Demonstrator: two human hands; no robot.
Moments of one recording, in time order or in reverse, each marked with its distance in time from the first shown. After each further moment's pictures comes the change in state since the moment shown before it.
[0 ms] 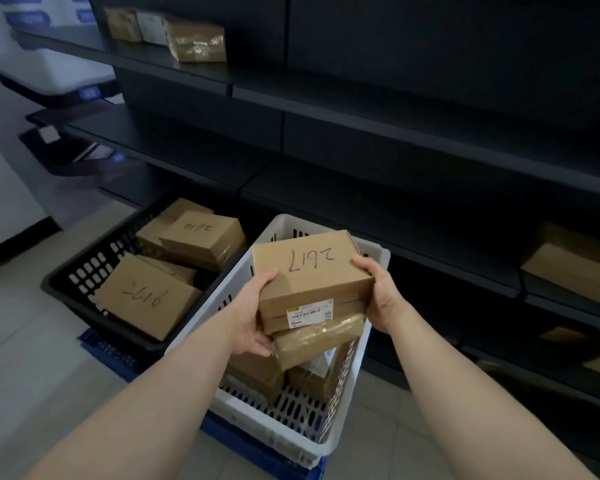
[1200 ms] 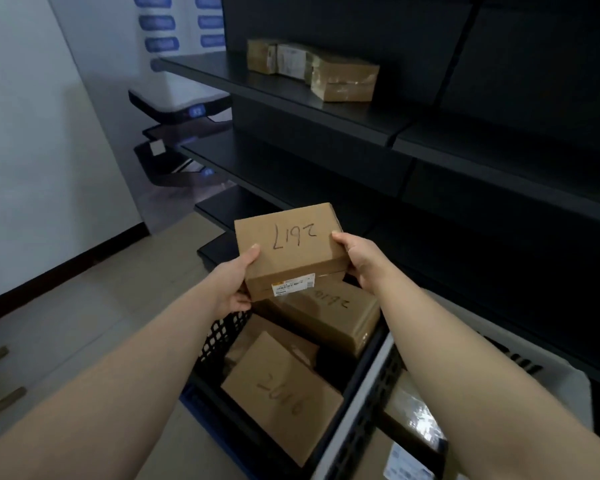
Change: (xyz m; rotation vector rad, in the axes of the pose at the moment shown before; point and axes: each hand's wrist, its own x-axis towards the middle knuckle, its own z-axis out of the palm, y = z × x) left_hand 0.061 0.185 -0.319 -0.130 0.317 0.287; right_hand 0.184 -0.077 0.363 -0.376 -0.146 -0.106
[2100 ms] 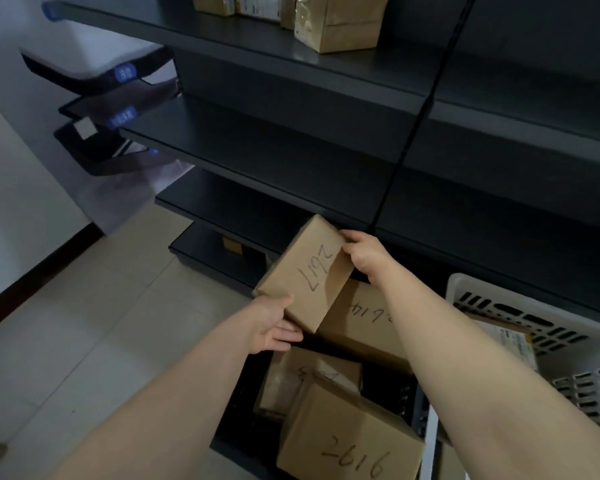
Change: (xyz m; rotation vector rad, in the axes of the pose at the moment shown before) left_hand 0.120 0.002 -0.013 0.295 -0.332 -0.347; right_hand 0.127 0.022 0.046 -0.293 0.189 0.040
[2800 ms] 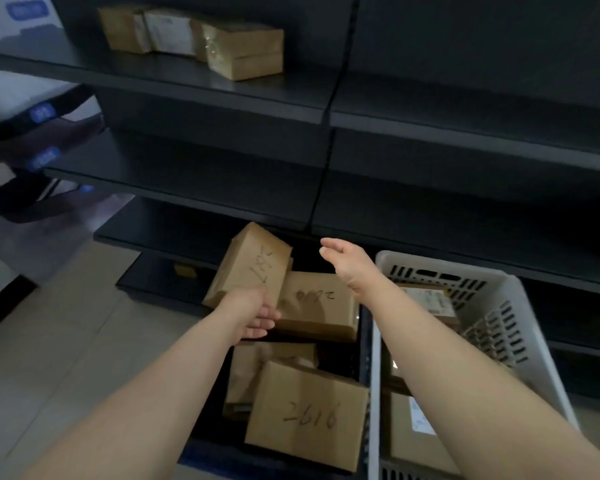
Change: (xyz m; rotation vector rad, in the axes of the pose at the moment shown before) left_hand -0.044 0.006 0.053 0.226 0.124 0.123; right_hand -0.115 0.030 -0.053 0.154 0.154 -0.073
